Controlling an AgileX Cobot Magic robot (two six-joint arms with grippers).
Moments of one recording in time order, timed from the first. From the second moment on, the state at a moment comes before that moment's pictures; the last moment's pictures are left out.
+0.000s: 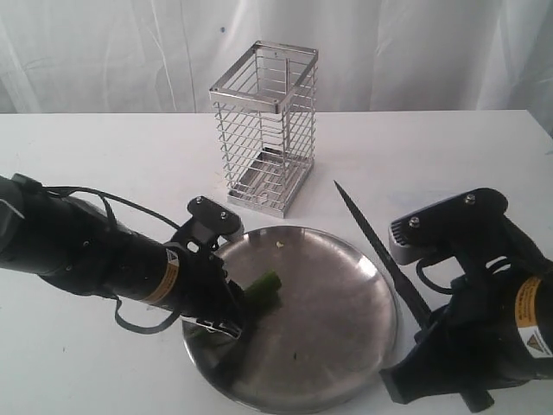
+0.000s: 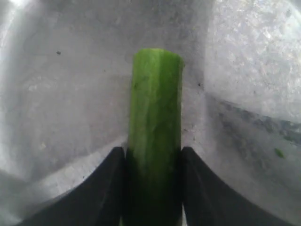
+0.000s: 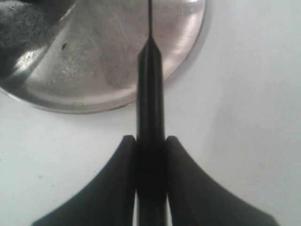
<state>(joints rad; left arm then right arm) -0.51 1.82 -0.82 1.66 -0.29 -1.60 0.83 1.06 -0.62 -0.30 0.76 0.51</state>
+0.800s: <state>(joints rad) -0.48 1.74 -0.83 1.66 -0.39 -1.66 0.83 1.45 -0.79 -0.25 0.77 0.26</state>
